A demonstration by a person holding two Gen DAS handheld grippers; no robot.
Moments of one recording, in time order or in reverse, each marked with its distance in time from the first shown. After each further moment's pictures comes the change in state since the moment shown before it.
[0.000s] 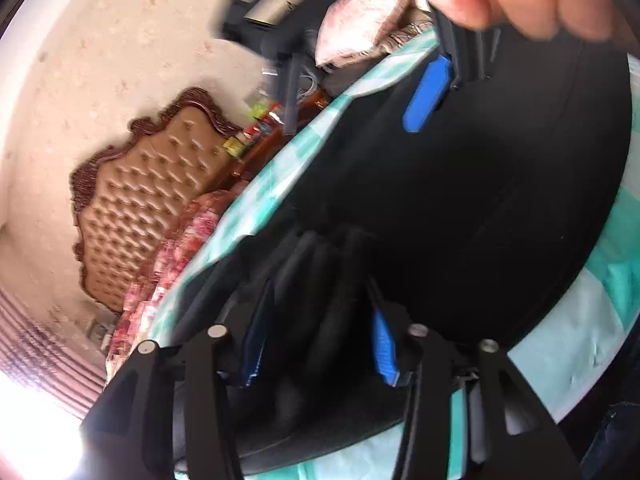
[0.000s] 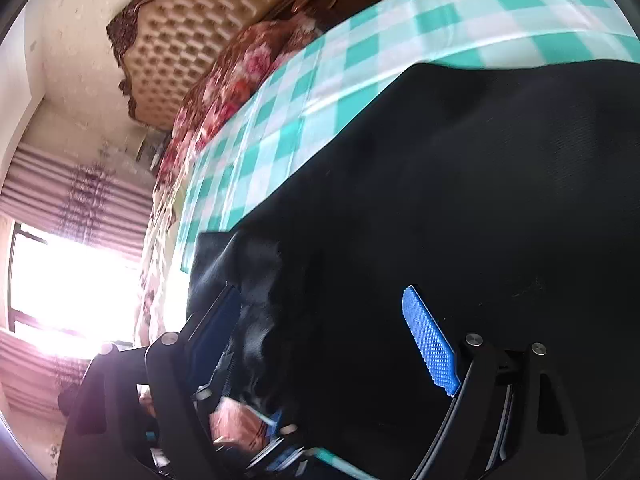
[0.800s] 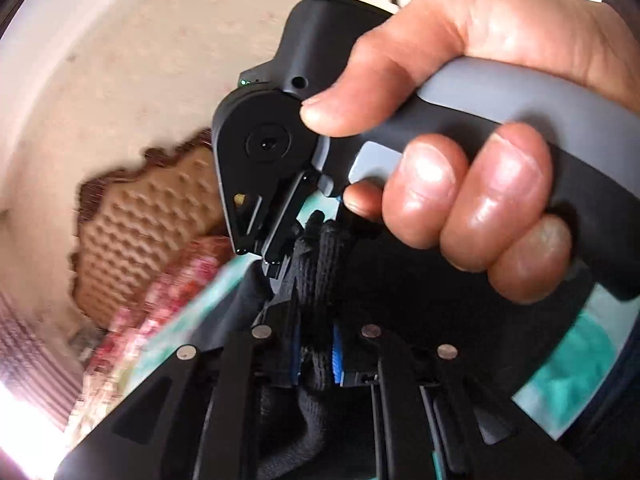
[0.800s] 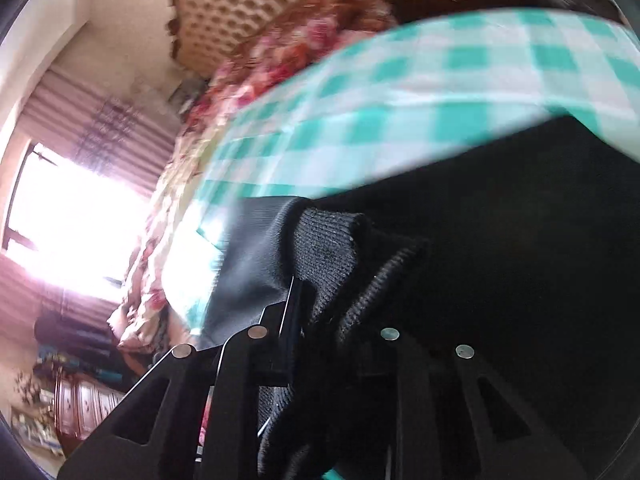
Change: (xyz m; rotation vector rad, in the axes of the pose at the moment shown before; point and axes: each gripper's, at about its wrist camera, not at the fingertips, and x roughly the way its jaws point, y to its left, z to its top) left arm -0.051 -0.003 0.030 -0.098 -0.190 -0.042; right arm 0.037 0.039 0.015 -0.224 0.073 0.009
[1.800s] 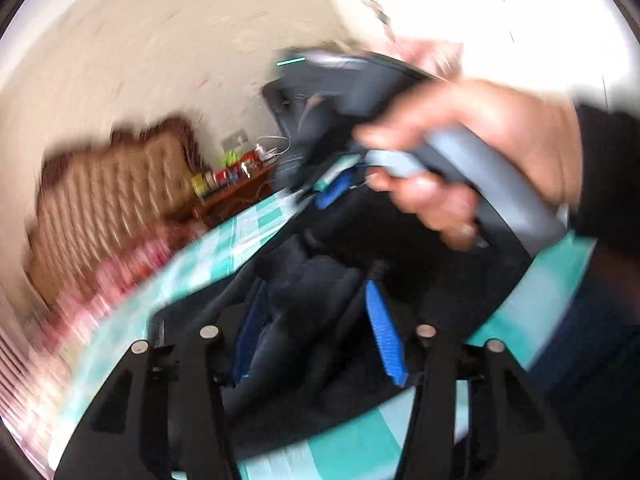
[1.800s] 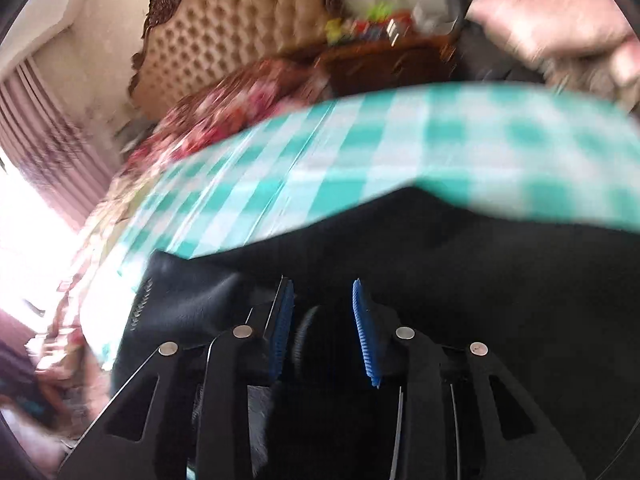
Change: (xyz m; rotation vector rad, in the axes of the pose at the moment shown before) left arm -0.058 0.036 -0.019 -0.207 -0.037 -0.182; right arm -0.054 -0.016 -0.011 -0.119 -0.325 -0.337
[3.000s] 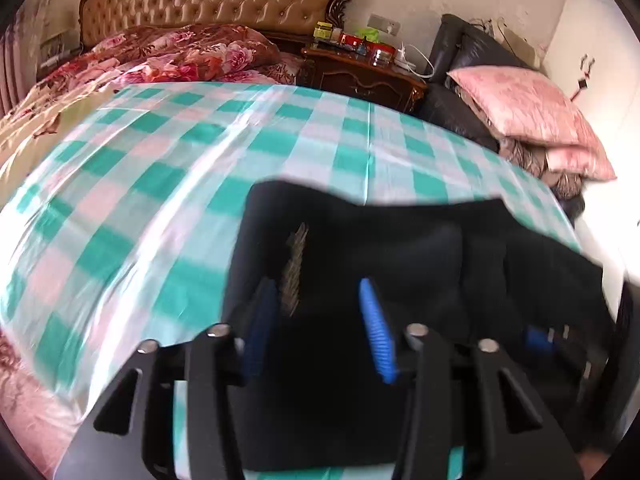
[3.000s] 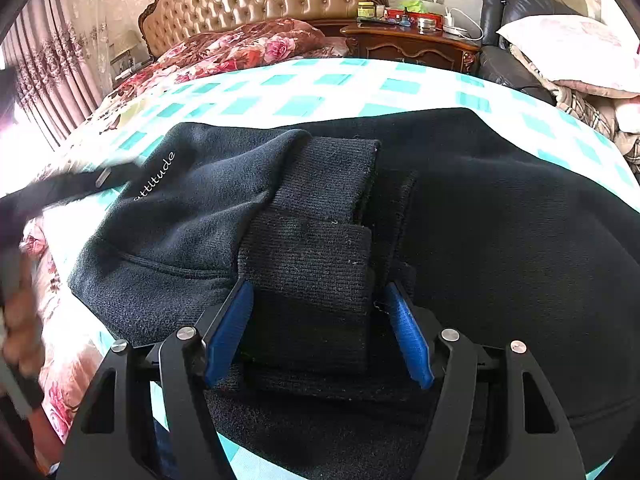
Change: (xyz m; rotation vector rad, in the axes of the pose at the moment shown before) left arm 0.067 0.205 -0.018 -0.701 0.410 0.022; right arm 0.019 0.065 -0.087 -0.192 0.117 -0.110
